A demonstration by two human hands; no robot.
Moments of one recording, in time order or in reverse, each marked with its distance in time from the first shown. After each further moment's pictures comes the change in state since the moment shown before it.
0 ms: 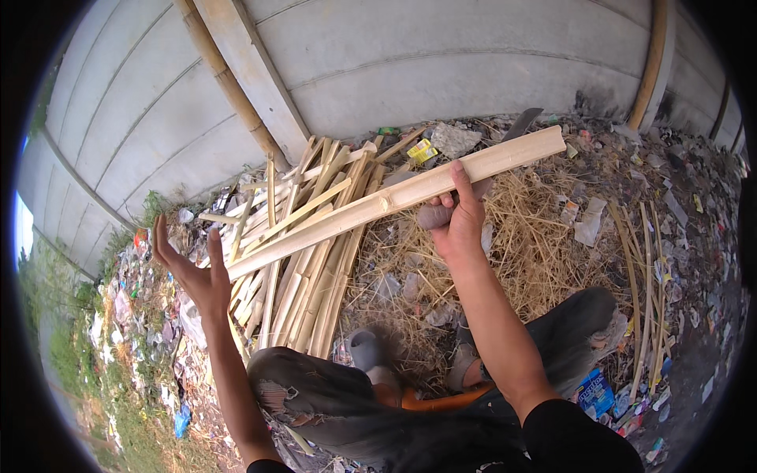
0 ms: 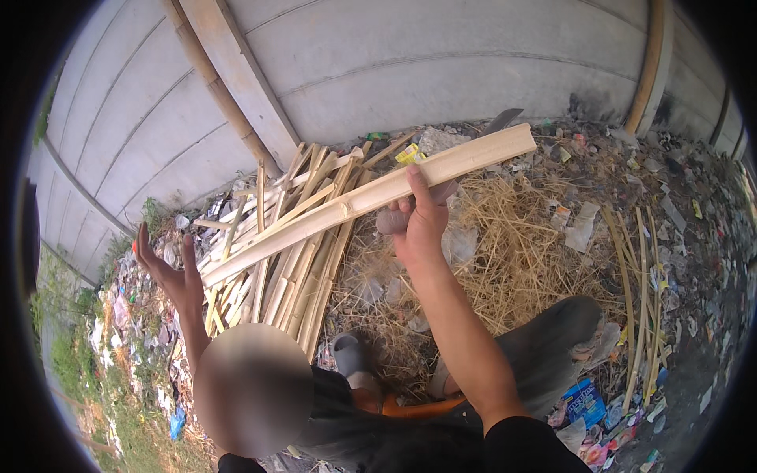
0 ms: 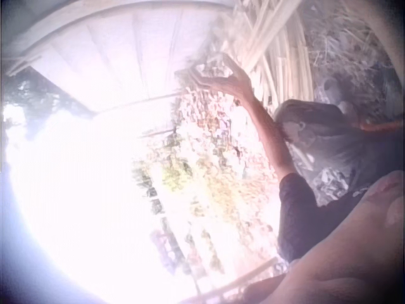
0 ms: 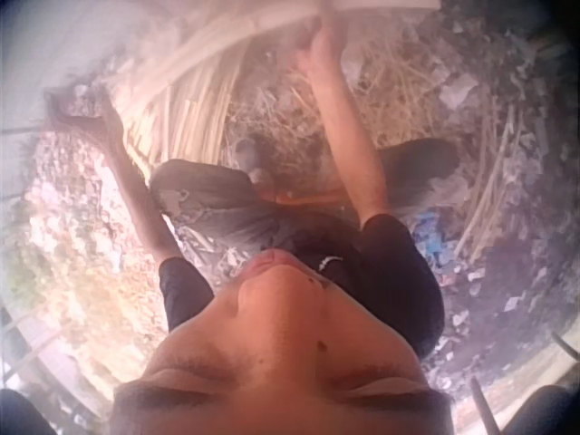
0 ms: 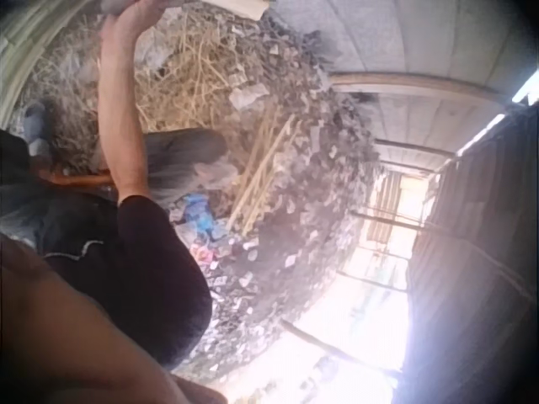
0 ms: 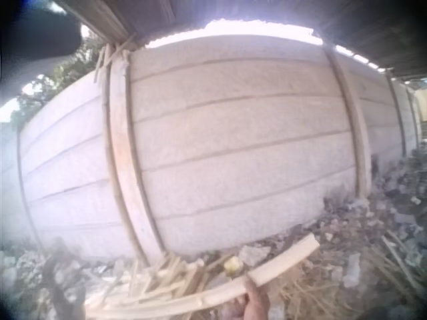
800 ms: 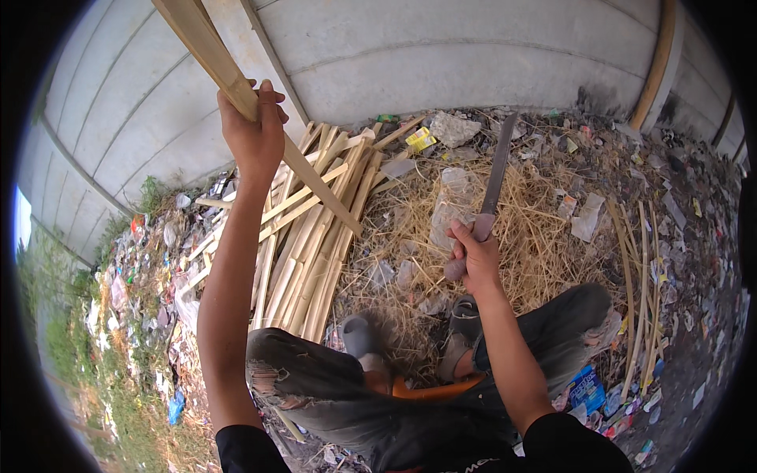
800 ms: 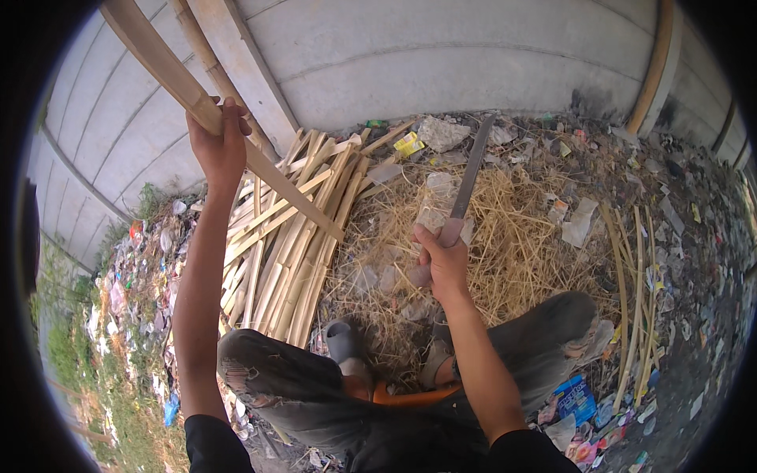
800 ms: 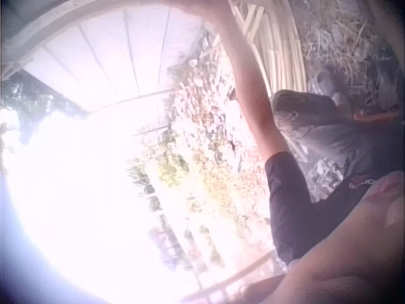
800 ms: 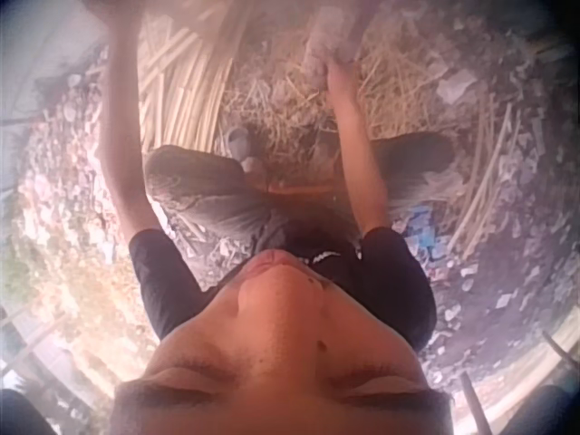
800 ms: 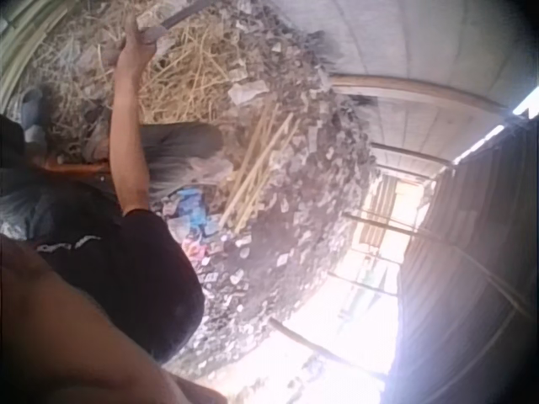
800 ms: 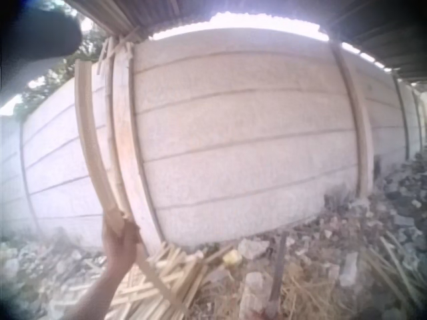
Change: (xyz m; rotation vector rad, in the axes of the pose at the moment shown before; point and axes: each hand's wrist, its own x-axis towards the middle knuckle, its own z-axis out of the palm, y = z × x) left_hand 0.087 0.099 0.136 -0.811 -0.078 -0.165; right_hand -0.041 -0.023 -0.110 -0.569 -0.009 0.129
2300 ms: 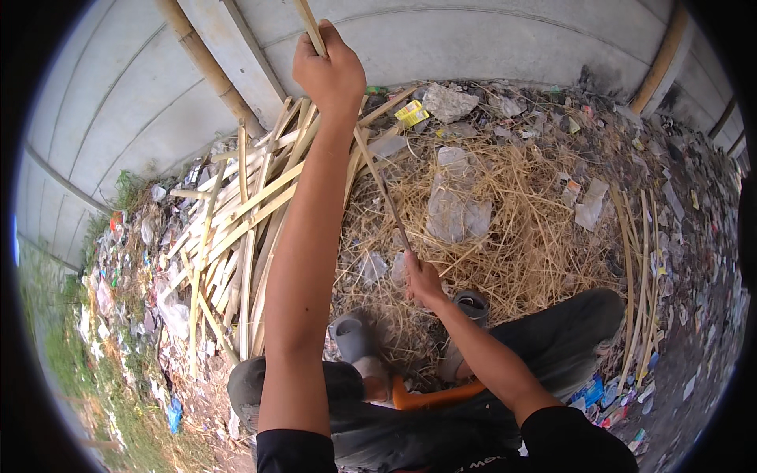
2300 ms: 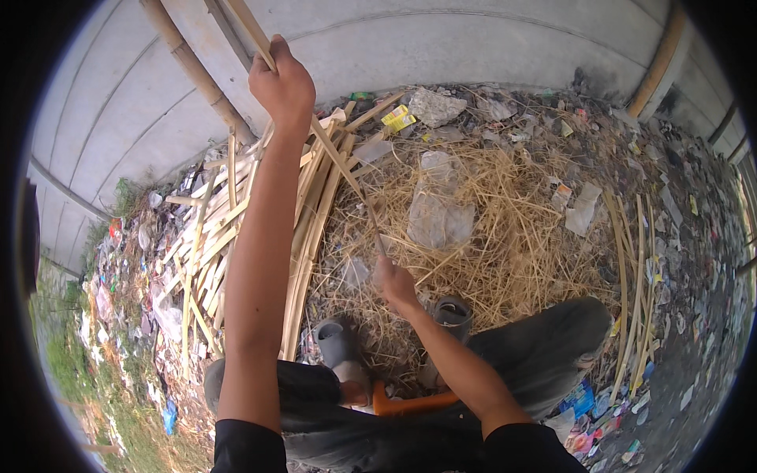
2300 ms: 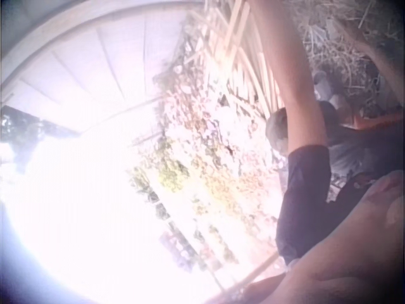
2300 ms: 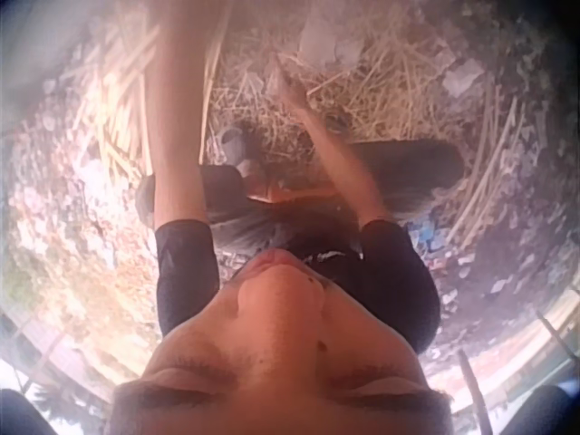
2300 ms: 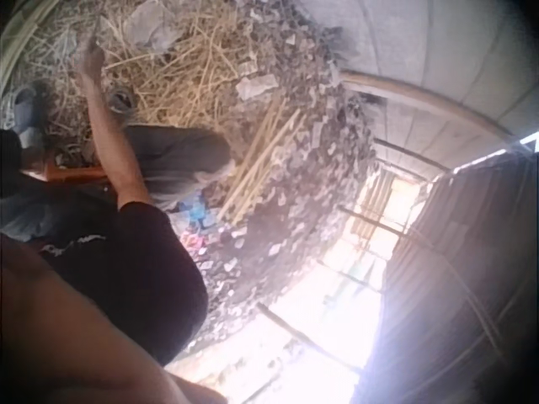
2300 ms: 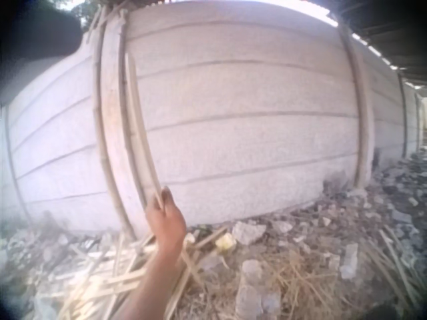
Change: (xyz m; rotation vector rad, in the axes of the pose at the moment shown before) left_hand -0.010 -0.074 0.162 -0.108 0.233 -0.189; right_hand 0.046 0.202 -0.027 -0.542 -0.066 0.424
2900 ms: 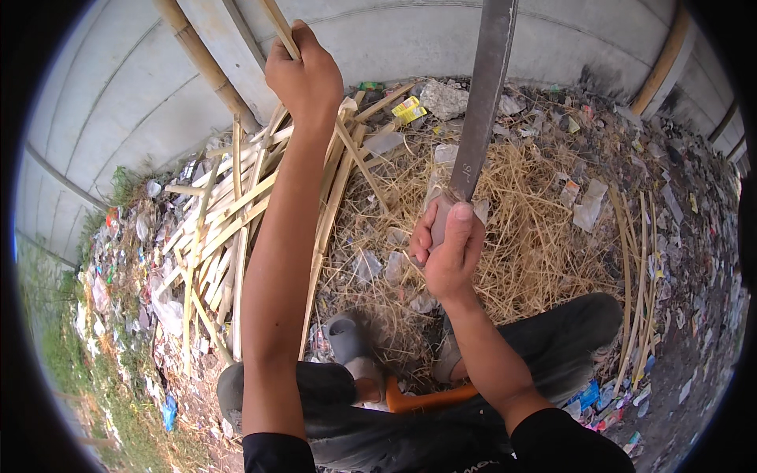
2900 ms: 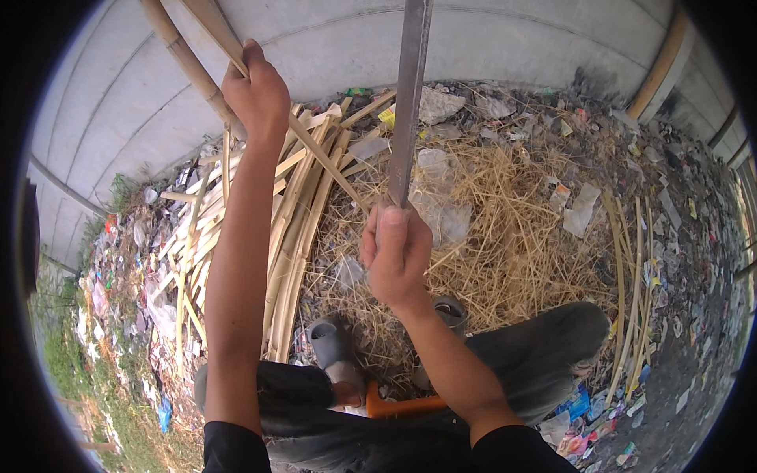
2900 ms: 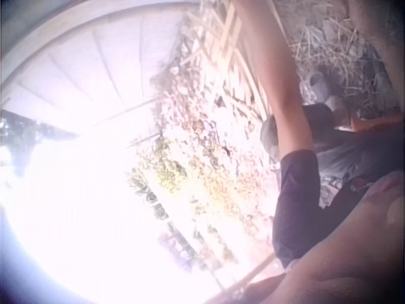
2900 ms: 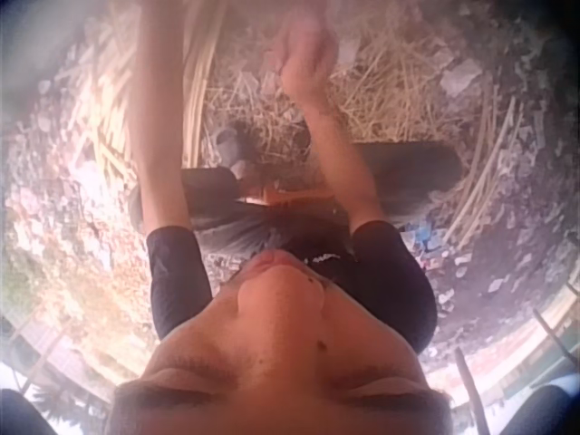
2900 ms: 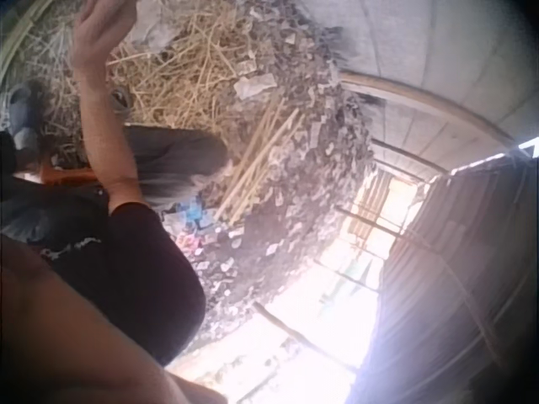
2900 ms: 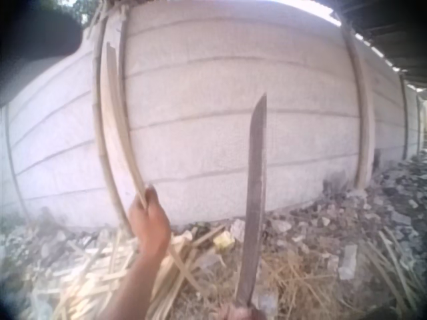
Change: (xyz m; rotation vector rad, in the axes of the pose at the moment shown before) left_hand 0.010 0.002 -0.031 0.028 -0.023 -0.062; right_hand -0.109 -0.202 0.008 0.466 -0.014 -0.849
